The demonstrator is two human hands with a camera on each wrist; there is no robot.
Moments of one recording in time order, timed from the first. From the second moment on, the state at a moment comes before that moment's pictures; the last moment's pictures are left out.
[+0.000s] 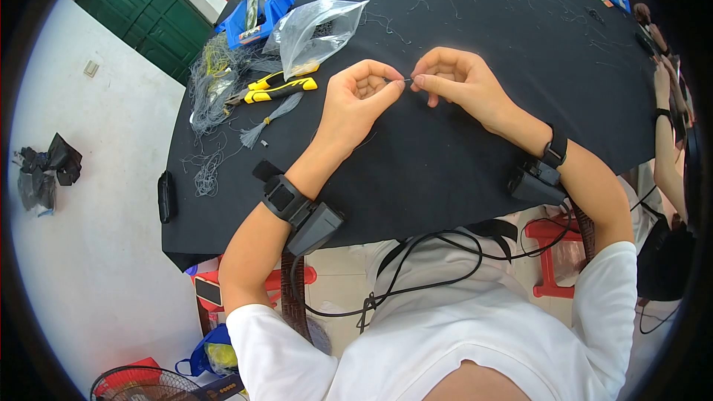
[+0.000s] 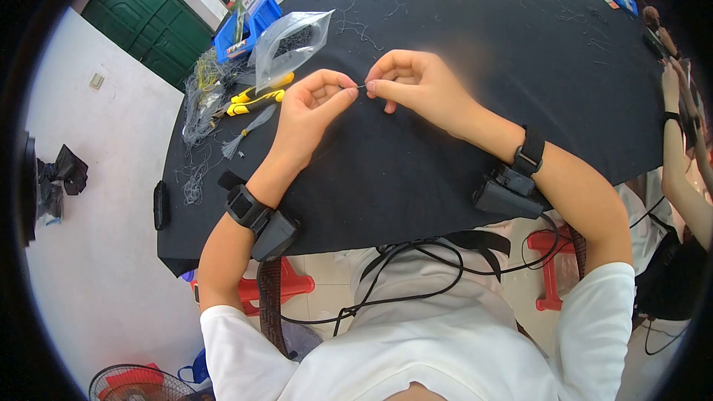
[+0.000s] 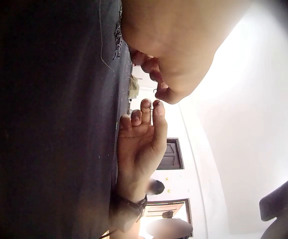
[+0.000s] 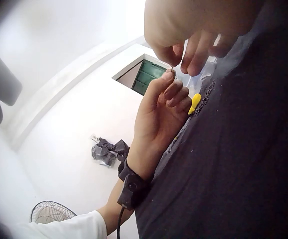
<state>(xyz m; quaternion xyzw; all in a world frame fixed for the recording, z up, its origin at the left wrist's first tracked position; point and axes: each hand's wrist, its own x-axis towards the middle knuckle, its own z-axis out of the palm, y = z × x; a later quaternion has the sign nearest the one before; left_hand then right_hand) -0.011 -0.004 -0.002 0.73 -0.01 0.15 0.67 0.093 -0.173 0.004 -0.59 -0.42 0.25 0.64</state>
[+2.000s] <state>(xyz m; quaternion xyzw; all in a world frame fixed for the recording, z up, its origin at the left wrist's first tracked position) -0.014 0.005 0.013 0.88 -0.11 0.20 0.41 0.183 -0.201 0.015 -0.63 -0.24 0.13 0.73</state>
